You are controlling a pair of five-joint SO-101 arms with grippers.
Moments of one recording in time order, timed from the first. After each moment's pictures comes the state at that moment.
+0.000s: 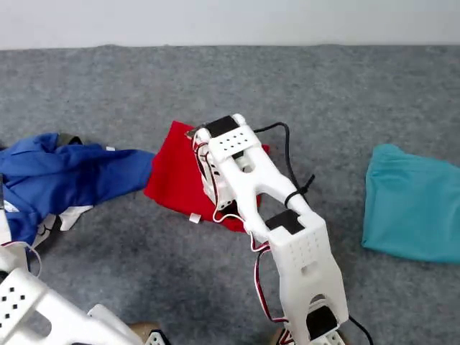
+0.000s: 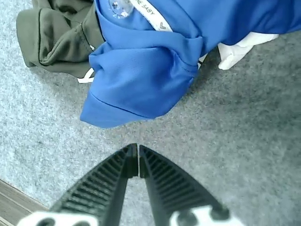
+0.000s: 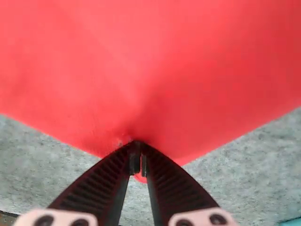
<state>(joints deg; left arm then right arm) -60.5 -51.3 45.0 81.3 -33.5 -31.1 39.3 -26.1 99.2 4.6</state>
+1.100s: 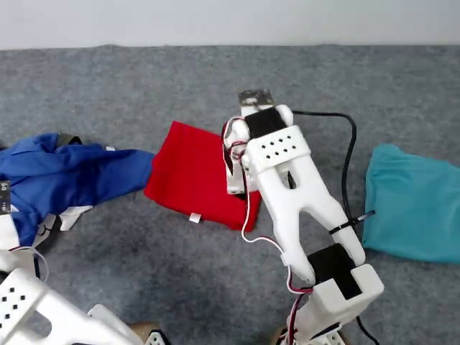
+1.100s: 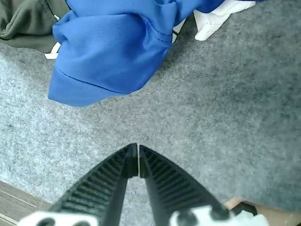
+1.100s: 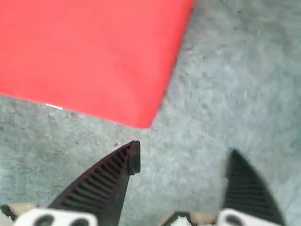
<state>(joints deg) -60.5 -51.4 45.0 89.0 -33.5 -27.2 7.4 -7.1 97.1 -21.4</state>
